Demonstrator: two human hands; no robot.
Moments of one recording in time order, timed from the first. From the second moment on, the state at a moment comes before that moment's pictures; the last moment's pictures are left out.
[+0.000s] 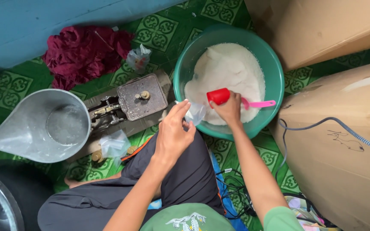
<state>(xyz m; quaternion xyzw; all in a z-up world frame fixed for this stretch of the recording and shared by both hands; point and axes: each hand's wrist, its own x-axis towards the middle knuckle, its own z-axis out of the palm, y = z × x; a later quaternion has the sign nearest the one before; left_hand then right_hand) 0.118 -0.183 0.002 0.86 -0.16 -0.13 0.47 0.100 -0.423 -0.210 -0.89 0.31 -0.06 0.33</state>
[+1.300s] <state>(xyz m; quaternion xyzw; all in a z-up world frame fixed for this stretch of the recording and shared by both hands) 0.156 -0.220 -0.051 0.85 -0.16 -0.15 0.48 0.097 -0.458 -0.027 -0.88 0.19 -0.14 0.41</state>
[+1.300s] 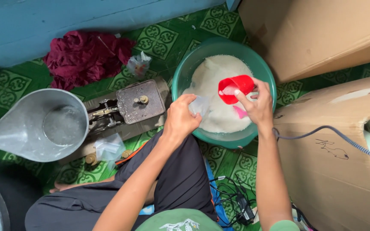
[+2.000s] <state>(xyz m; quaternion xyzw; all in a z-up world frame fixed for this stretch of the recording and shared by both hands) 0.167 -0.233 -0.003 0.85 -0.18 -0.18 0.47 0.100 -0.386 0.065 -0.94 0.03 -0.18 0.28</state>
